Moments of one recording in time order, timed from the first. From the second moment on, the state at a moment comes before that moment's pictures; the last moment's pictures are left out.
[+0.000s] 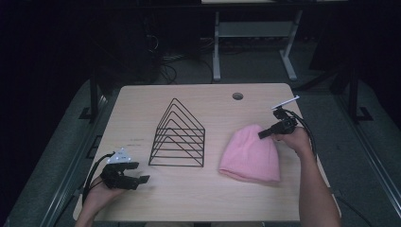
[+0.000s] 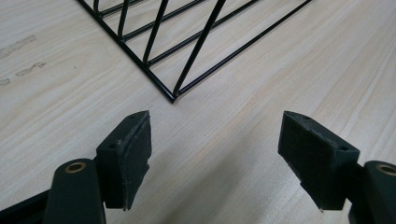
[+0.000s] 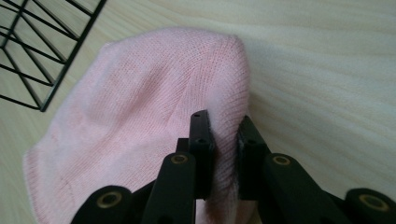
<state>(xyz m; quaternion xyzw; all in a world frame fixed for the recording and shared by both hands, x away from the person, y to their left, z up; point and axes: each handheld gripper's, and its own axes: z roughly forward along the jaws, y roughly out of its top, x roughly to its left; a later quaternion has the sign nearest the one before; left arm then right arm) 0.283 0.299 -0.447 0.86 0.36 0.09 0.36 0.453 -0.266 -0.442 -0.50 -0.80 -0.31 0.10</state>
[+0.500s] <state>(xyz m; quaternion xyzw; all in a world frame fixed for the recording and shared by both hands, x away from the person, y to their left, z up) 0.282 0.297 -0.442 0.86 0.36 0.08 0.36 0.438 -0.278 -0.398 -0.48 -0.80 -0.36 0.07</state>
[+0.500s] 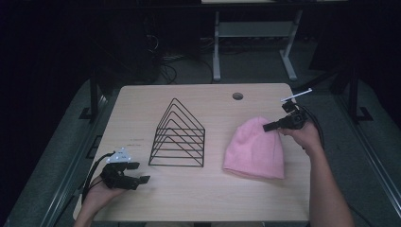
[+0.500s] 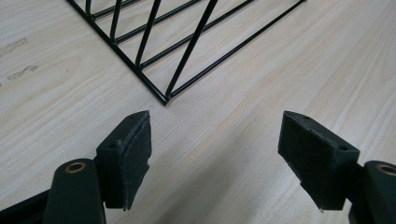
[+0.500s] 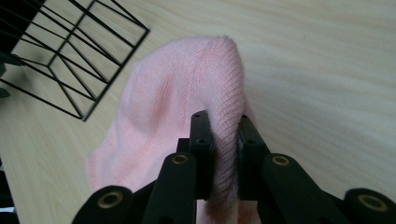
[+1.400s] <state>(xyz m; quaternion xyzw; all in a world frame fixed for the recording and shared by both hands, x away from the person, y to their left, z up) 0.278 0.282 -0.404 0.87 0.31 0.07 0.36 0.397 -0.267 -0.277 -0.39 -0.82 -0.41 -0.02</state>
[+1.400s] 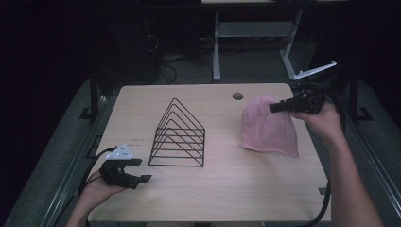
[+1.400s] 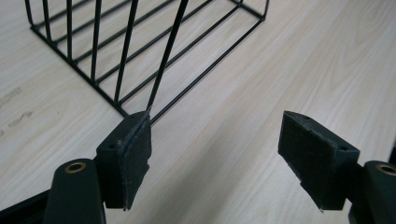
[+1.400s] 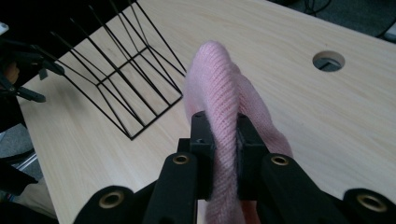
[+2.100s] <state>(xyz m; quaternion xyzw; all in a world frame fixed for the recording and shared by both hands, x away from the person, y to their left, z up) 0.282 0.280 -0.353 0.89 0.27 0.06 0.36 0.377 -0.231 -0.215 -0.31 -0.84 -0.44 -0.06</state>
